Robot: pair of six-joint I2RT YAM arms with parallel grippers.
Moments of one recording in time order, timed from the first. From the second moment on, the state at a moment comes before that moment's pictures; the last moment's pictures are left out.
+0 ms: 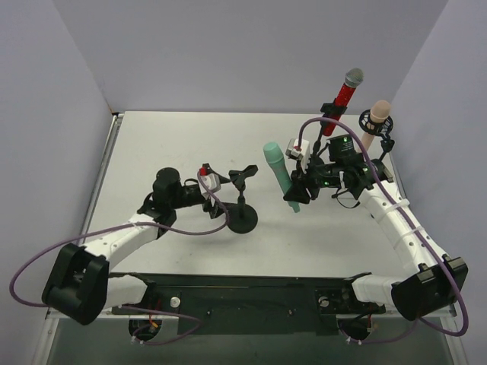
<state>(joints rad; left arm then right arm) -0.45 1.31 0.62 0.51 0.83 0.27 0.33 1.26 1.20 -0.81 -0.74 -0.53</state>
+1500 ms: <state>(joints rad) -0.58 1.19 0.60 0.73 0.52 -0.03 0.39 1.47 1.48 -0.95 -0.72 -0.83</state>
